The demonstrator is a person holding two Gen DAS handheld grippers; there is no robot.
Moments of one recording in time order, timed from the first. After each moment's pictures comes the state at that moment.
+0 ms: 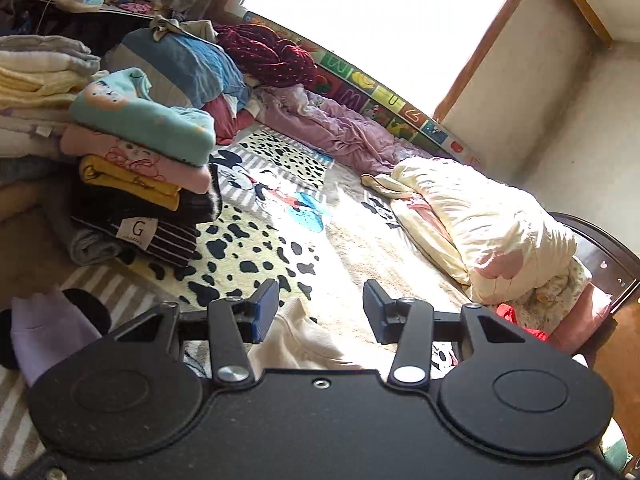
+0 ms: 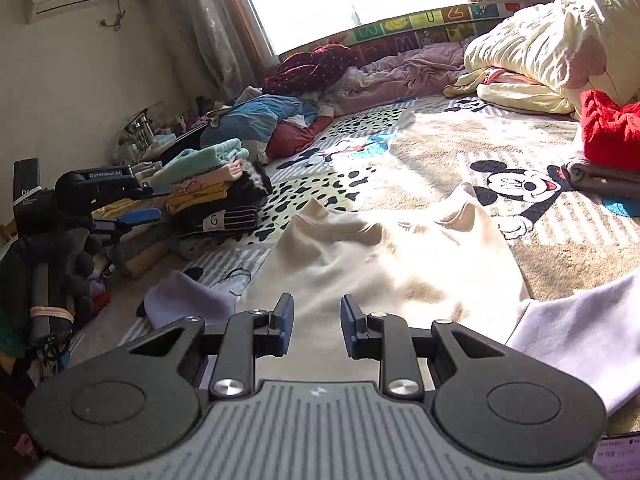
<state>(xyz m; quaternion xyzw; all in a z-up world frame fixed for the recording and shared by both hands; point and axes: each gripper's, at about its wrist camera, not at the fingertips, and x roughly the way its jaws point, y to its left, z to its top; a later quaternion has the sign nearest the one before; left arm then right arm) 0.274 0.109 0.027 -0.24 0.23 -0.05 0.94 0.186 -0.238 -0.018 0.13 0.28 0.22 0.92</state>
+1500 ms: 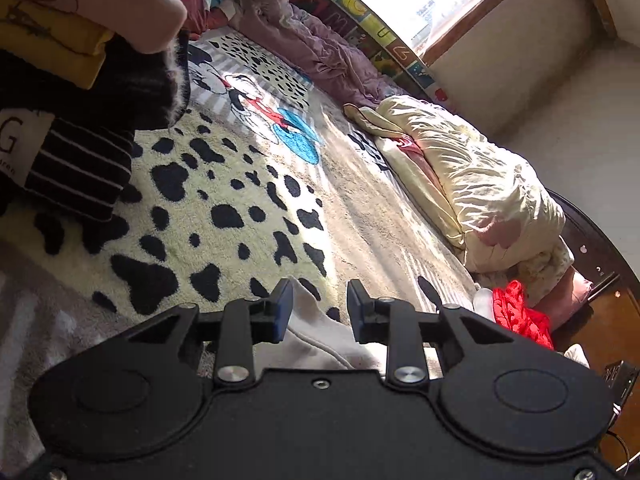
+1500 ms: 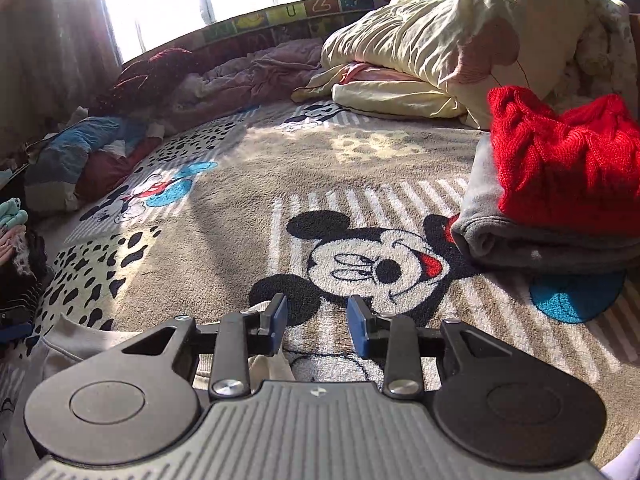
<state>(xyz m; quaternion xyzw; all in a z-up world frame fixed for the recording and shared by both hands) 0.417 0.126 -0.106 -0.29 0.31 -0.18 0.89 0.411 -0.290 -0.094 0.10 0.31 0.08 0.94</state>
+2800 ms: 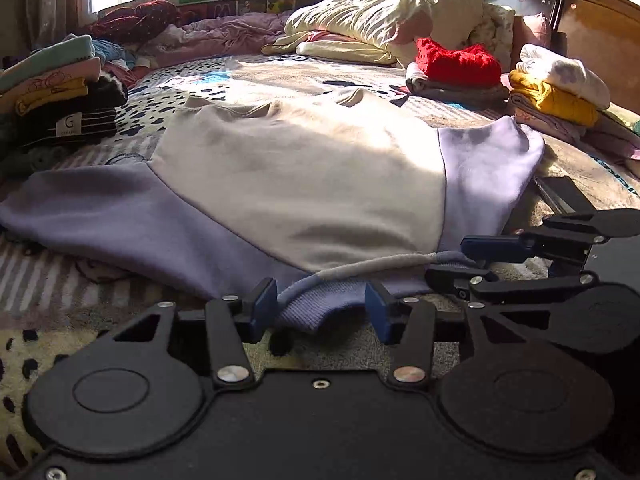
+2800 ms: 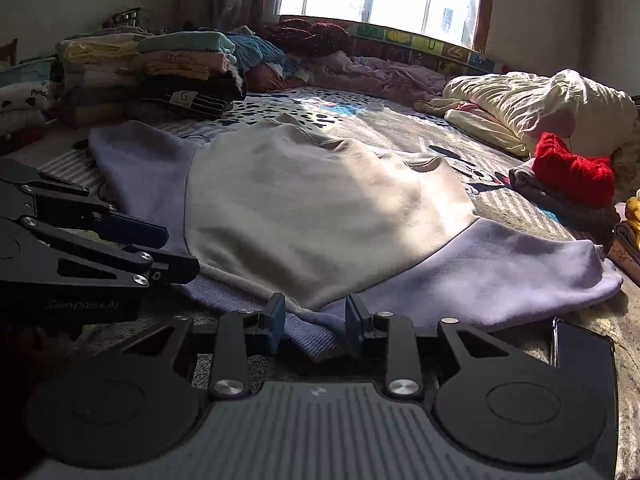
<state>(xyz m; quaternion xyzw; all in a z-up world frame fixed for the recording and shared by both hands) 0.080 -0.026 -0.155 0.06 0.33 -0.15 0.93 0.058 -0.172 -0.143 -0.08 0.31 0.14 0.94</state>
